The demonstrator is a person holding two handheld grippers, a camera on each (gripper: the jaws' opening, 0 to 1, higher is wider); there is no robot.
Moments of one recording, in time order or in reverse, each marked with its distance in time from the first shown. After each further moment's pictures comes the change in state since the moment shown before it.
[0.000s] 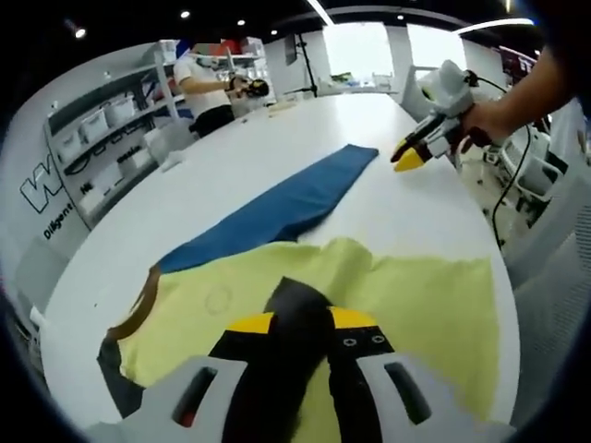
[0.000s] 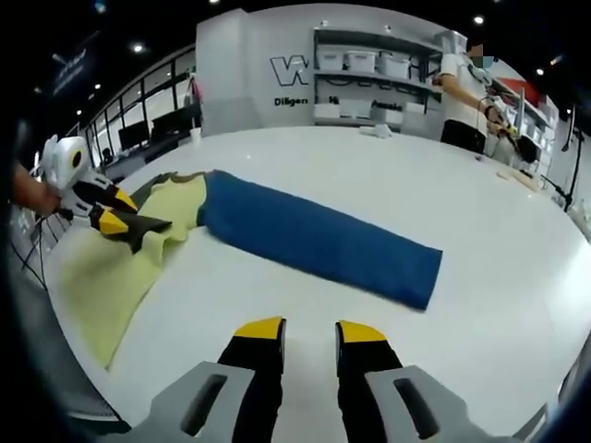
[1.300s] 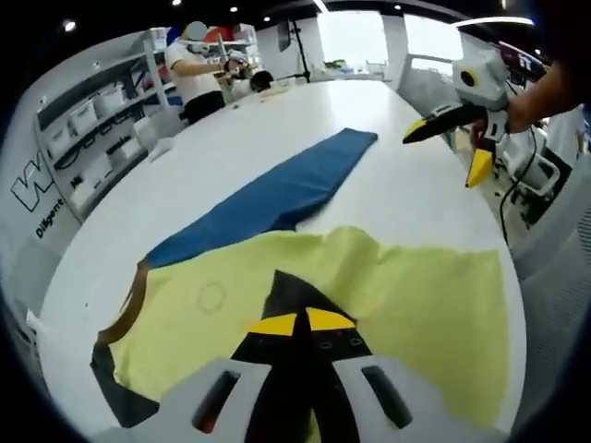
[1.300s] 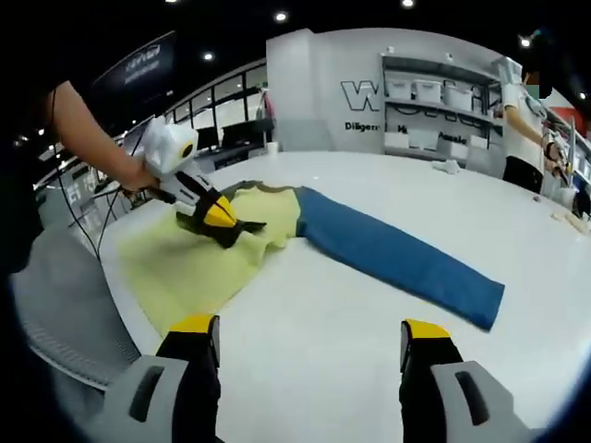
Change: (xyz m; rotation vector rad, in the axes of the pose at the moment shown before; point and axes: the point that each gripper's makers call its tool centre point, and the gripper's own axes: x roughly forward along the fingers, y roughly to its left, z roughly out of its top) left arm 0.012 0.006 -0.008 0.016 0.062 -0.032; right arm -0.030 0.084 0.005 -0.148 -0.120 0.294
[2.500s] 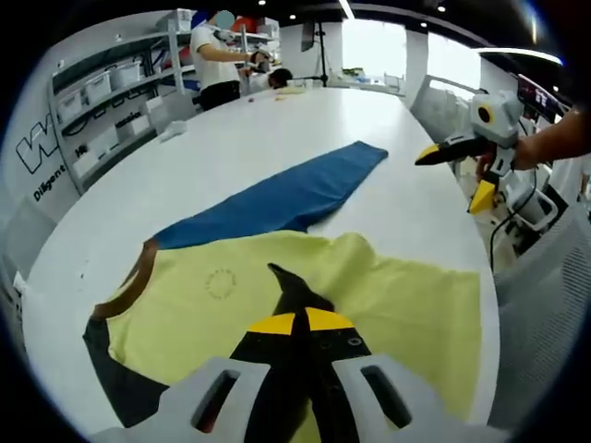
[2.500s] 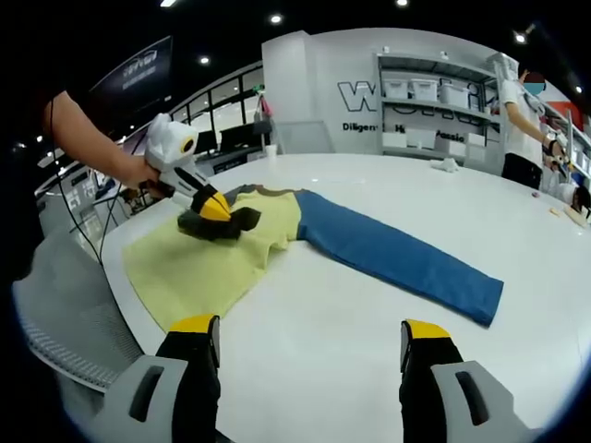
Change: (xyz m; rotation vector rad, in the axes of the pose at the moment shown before) left arm -0.021 0.010 0.001 -0.165 -0.001 -0.031; right arm -0.005 0.003 0.004 0.019 -0.009 0.000
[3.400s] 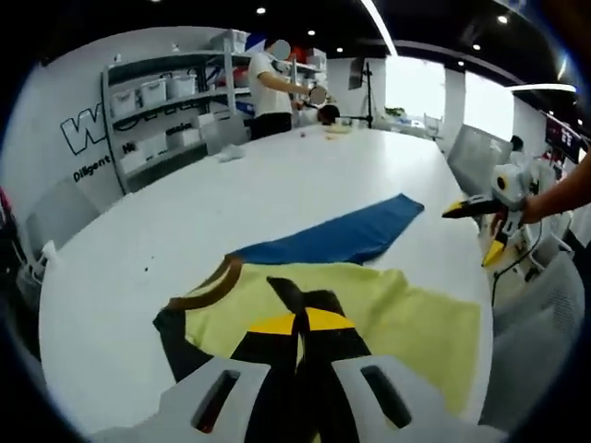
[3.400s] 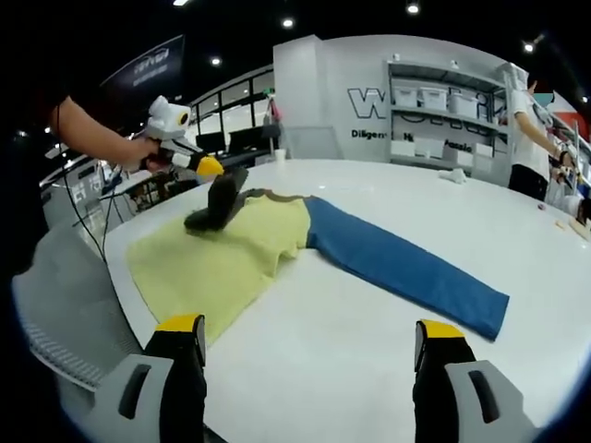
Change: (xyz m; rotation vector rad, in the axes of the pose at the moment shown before) left arm -0.091 0.069 0.019 -0.148 -0.173 0.167; right arm 0.006 0.009 0.007 -0.038 -0.022 0.025
